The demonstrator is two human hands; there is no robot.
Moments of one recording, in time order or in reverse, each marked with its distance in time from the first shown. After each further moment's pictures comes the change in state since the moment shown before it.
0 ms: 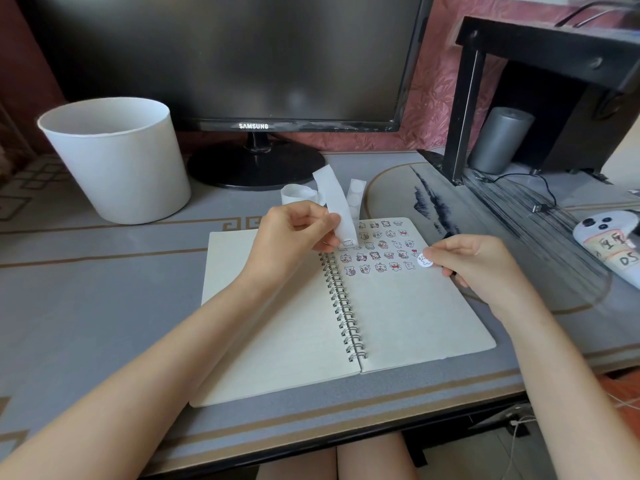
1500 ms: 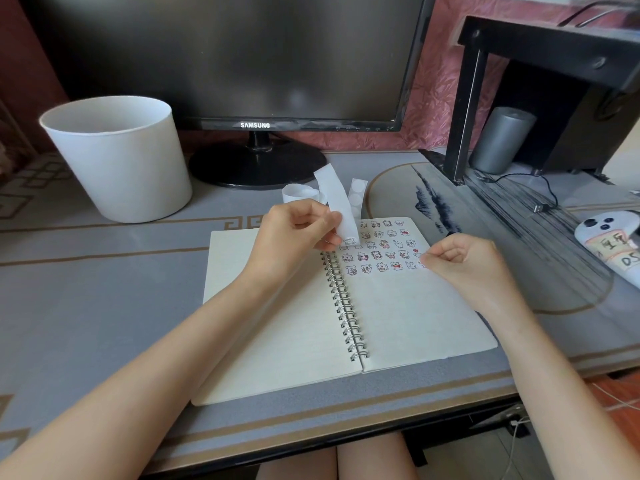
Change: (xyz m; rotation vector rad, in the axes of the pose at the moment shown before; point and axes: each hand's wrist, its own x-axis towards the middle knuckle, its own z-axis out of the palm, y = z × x) left_hand 0.002 -0.001 -0.001 0.009 0.005 0.002; right_hand 0.000 0.008 0.010 -0.214 0.093 -0.148
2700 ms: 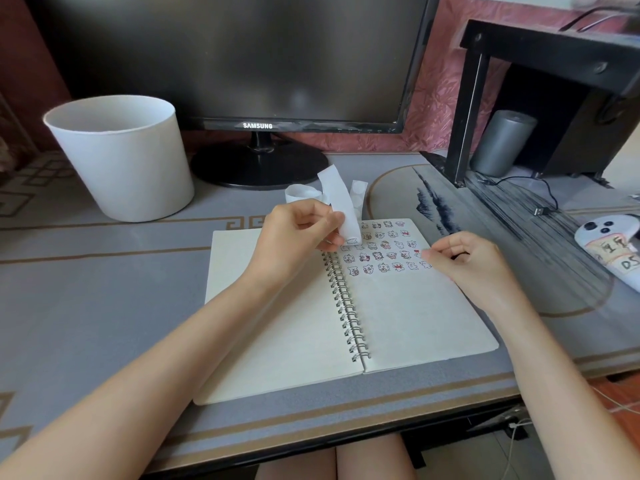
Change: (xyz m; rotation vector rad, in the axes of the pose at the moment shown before) left_hand -0.001 0.001 -0.001 0.002 -0.008 0.013; right_hand 0.007 0.005 -0.003 0.060 -0.024 -0.005
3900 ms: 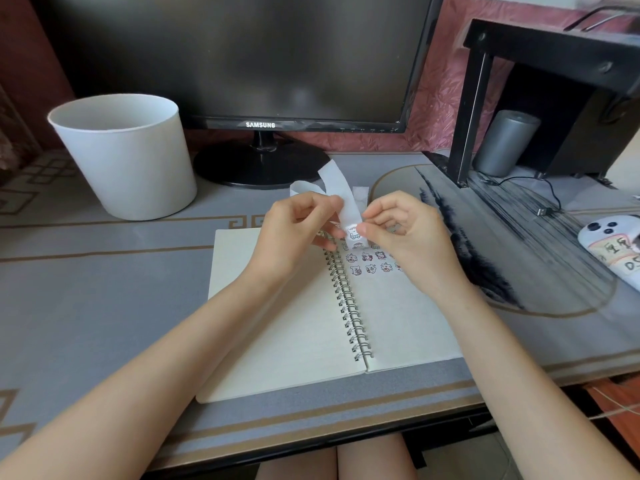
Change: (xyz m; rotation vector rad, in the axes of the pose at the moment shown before) left_hand 0.003 0.002 -0.002 -0.053 0.013 0.045; right_hand -0.010 -0.069 0.051 0.205 -0.146 -0.332
